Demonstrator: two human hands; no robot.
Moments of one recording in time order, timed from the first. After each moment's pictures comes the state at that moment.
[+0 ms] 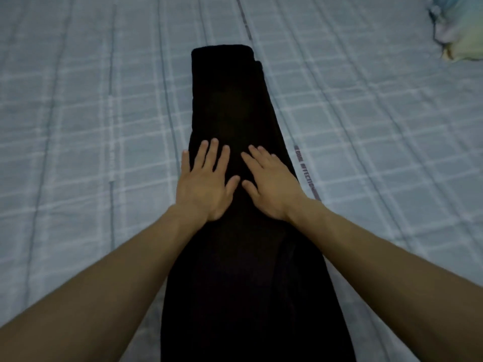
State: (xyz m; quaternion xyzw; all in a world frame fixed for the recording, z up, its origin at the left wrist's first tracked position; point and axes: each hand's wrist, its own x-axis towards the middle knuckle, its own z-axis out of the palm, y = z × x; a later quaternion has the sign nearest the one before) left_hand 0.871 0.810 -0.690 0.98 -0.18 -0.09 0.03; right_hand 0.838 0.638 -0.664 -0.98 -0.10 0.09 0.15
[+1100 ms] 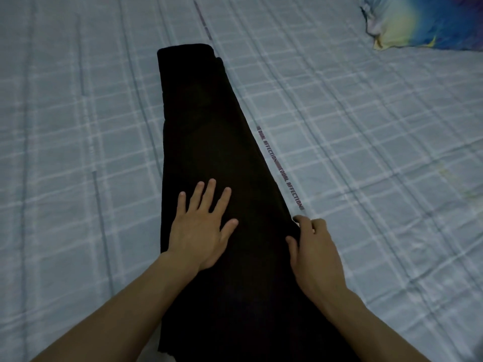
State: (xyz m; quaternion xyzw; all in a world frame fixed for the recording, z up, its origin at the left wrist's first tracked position) left_hand 0.729 0.811 -0.666 0.95 -0.26 -0.14 0.03; right_hand 0.610 0.623 -0.632 -0.95 0.23 0.05 0.18
